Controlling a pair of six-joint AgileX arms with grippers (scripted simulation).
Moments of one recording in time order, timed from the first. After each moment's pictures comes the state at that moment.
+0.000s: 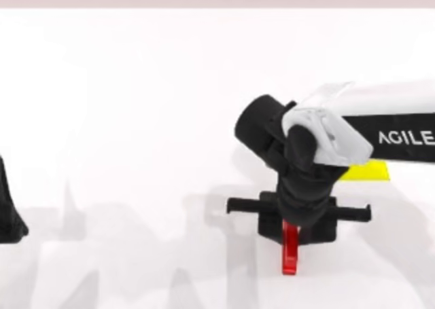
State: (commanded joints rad) left arm 0.00 0.00 0.00 0.00 0.00 0.00; right arm 0.73 1.99 1.24 -0.81 0.00 0.84
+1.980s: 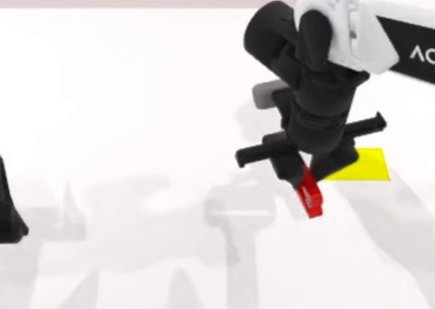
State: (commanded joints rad) left arm 0.00 0.00 0.00 0.00 0.00 0.00; right arm 0.65 1.97 1.61 -1.24 0.00 0.39
